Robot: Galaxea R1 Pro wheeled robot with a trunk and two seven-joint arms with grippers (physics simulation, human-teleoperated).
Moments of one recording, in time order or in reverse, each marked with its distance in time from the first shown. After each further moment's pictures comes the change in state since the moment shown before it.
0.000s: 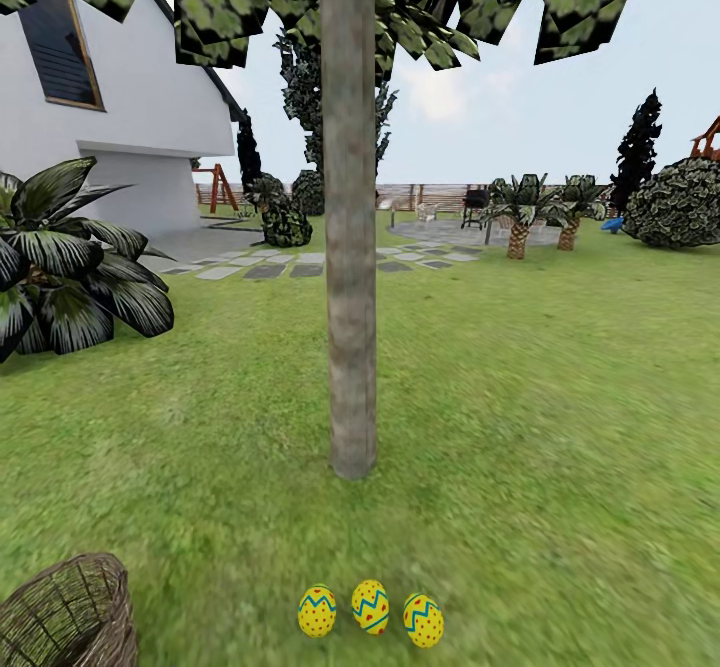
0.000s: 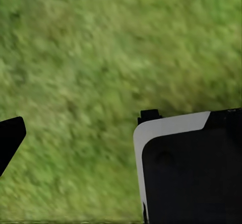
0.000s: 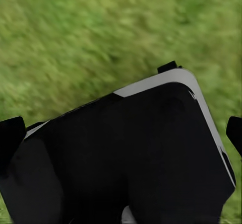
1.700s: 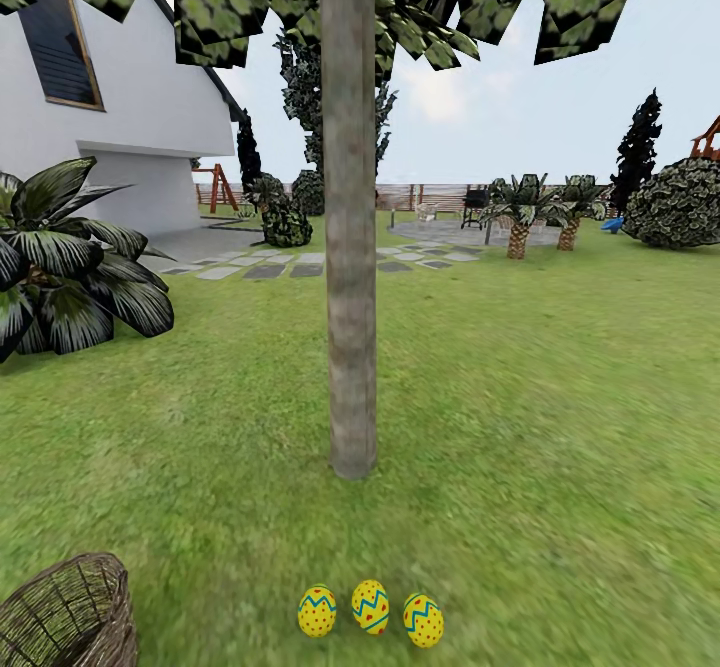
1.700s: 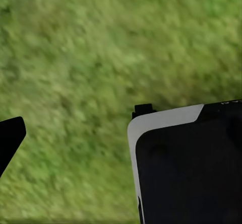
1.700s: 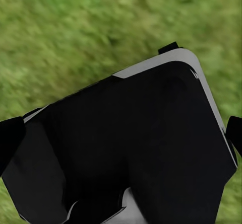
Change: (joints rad) left arm 0.016 -0.012 -0.006 -0.002 -0.006 0.000 -0.005; right arm 0.000 0.007 0.002 0.050 -0.001 0.003 0.002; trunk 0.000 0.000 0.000
